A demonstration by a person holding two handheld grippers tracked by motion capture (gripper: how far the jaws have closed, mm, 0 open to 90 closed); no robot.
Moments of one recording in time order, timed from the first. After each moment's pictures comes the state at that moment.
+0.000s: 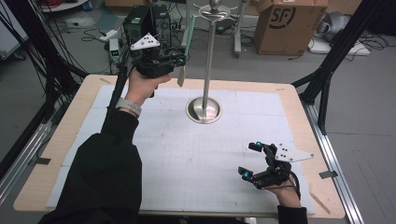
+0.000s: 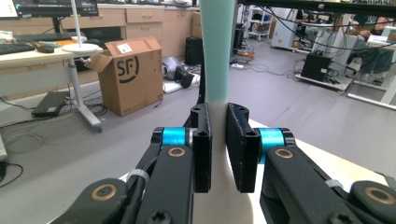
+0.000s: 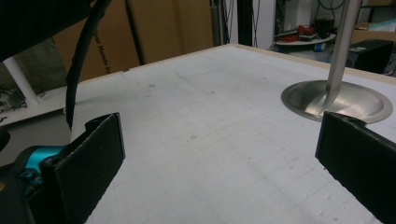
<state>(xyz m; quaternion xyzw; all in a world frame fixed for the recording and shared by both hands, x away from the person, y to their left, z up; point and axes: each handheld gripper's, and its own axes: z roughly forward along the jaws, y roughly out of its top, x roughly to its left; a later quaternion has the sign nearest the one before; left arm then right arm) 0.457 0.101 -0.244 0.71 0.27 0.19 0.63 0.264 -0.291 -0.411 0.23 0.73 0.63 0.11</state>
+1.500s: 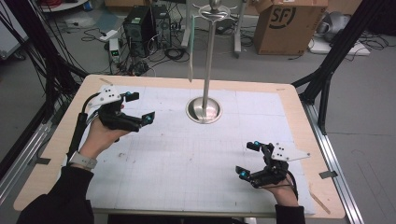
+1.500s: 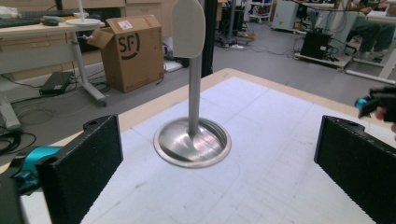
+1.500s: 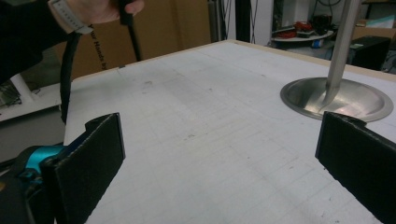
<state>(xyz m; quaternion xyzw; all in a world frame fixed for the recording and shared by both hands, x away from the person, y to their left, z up) 0.350 0.194 -0.326 0.73 0.26 0.20 0.60 0.266 -0.284 -0.412 0.24 0.74 0.62 0.12</state>
